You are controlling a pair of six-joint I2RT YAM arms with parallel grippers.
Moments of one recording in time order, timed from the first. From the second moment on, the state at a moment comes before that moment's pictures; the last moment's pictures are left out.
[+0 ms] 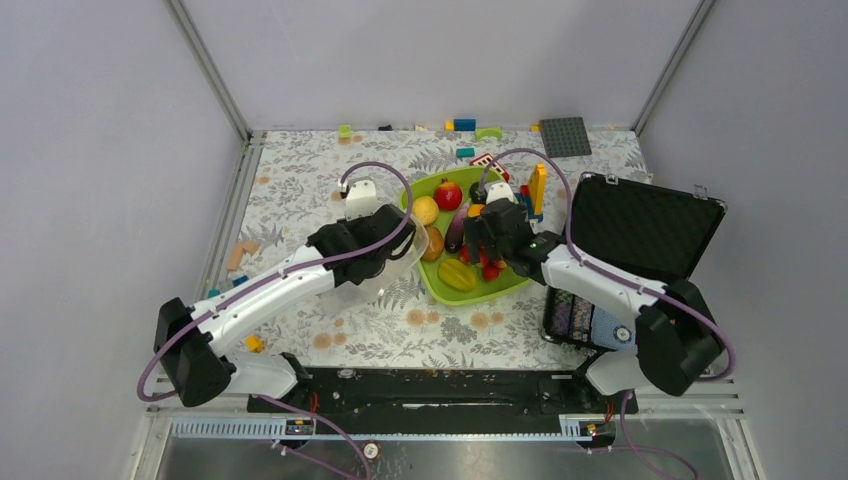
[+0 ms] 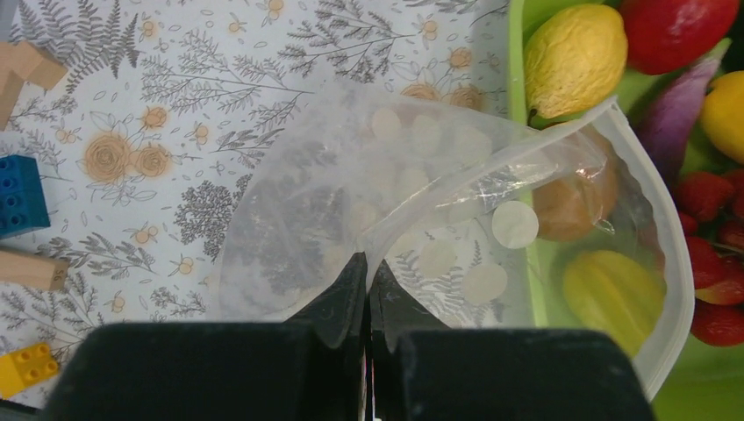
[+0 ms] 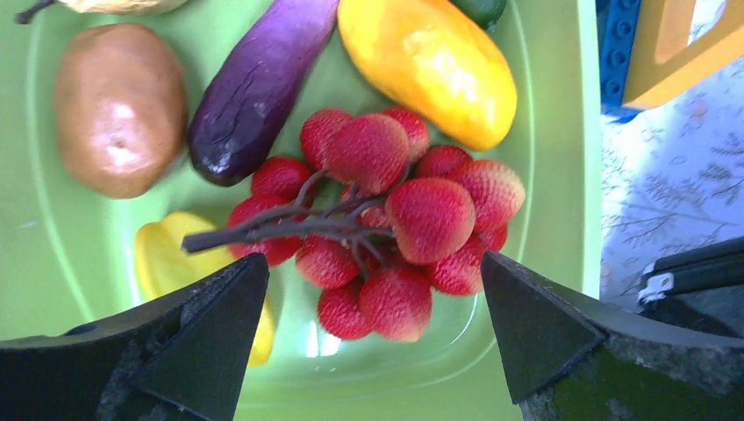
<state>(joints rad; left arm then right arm) -0.86 1.30 1.16 -0.87 -0.77 -0.85 0.67 1.39 0.88 -0.27 0.33 0.25</state>
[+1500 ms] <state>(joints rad) -0.83 1.12 0.94 -0.62 -0.68 -0.76 0.63 1.14 0.78 -0.22 0.26 0.25</state>
